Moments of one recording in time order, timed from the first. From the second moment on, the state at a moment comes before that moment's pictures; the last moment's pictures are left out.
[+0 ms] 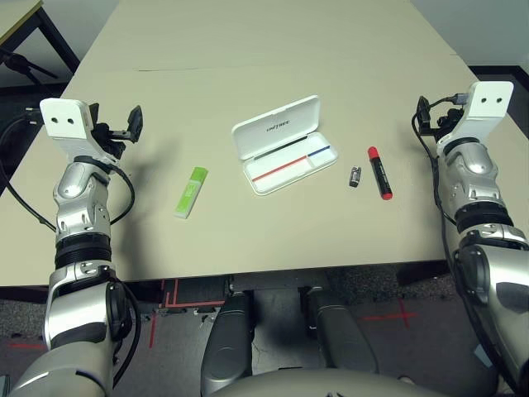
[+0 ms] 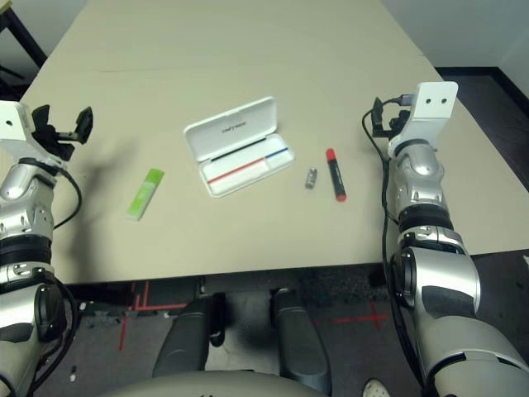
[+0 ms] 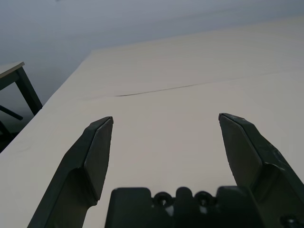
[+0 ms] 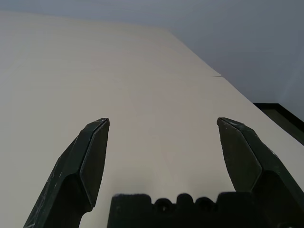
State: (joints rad) left arm -0.60 0.56 0.37 0.65 -0.26 -0.15 -0.40; right arm -0.83 -0.48 -0.25 1.02 0.15 -0.31 0.18
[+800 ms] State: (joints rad) left arm -0.59 0.57 0.34 0.60 -0.26 -0.14 -0.48; right arm -0.72 -0.73 -0.09 0.55 0.21 0.19 0.91
